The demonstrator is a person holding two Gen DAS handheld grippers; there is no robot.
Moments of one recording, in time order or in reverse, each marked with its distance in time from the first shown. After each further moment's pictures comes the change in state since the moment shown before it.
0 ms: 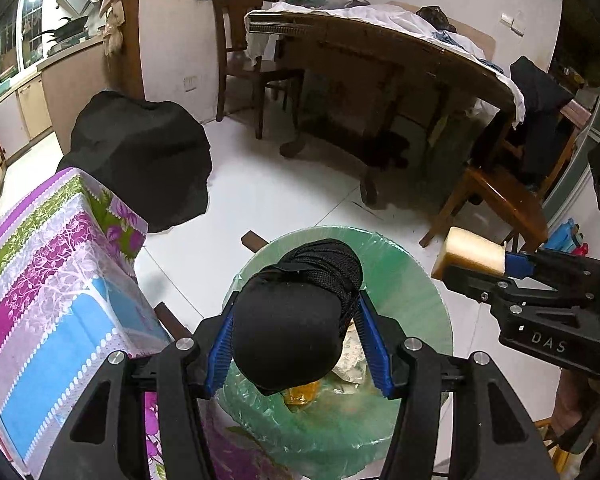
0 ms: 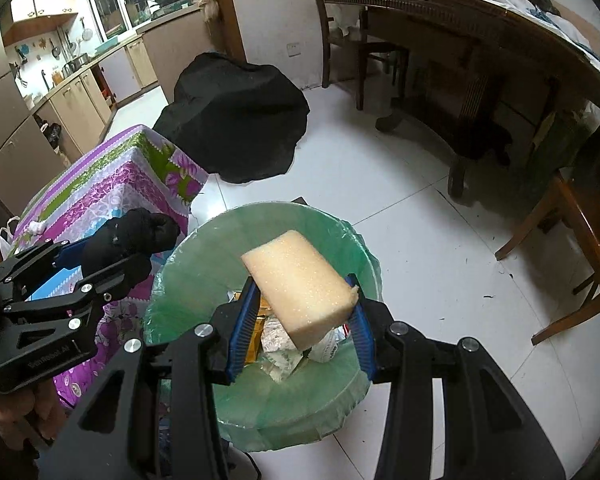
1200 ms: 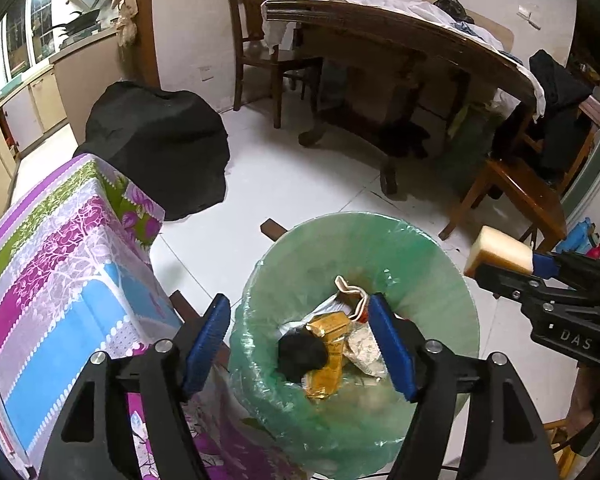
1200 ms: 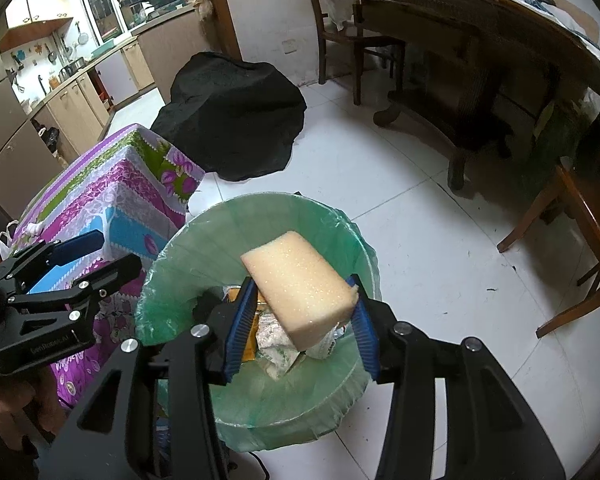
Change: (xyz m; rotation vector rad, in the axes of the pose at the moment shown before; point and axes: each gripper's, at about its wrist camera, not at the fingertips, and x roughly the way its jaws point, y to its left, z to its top) left arm 0.010 0.013 -0.009 -0.017 0.036 0.074; right arm 0.009 -0.009 -0.011 0.021 0.002 0.003
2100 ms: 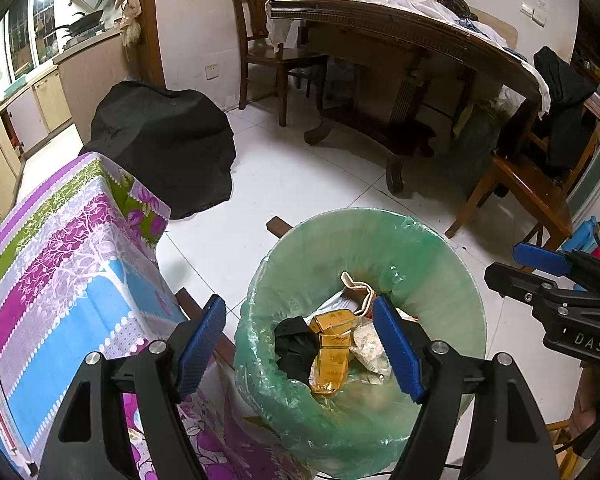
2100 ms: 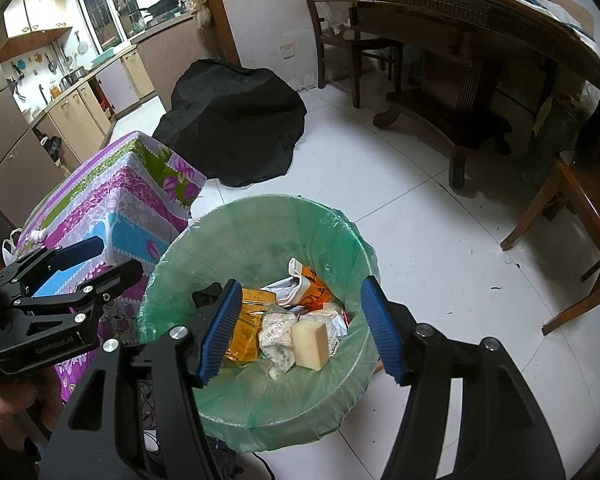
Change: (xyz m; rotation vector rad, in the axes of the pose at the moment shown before) left arm 0.000 -0.003 -0.001 0.000 0.005 0.025; right arm -0.003 -0.006 -0.003 0.022 -0.017 0.016
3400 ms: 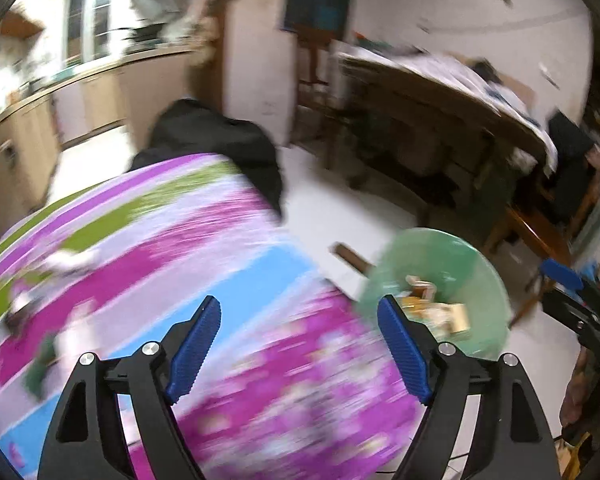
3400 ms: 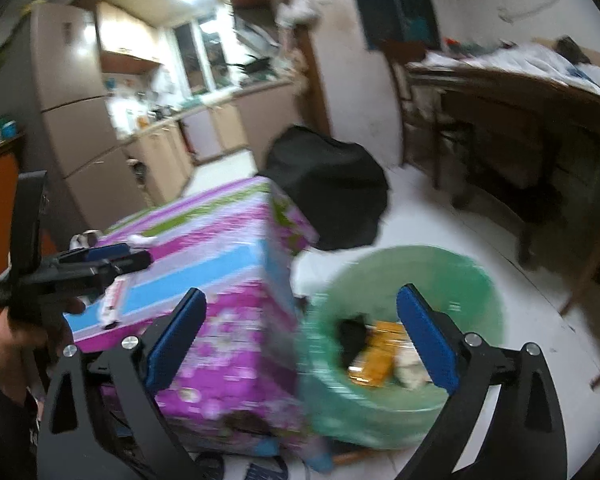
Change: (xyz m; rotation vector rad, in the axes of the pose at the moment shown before) left arm -0.158 0.179 -0.102 -0.157 -0.189 0.074; right arm -0.074 0.135 -0.063 -0.149 -0.318 0.258
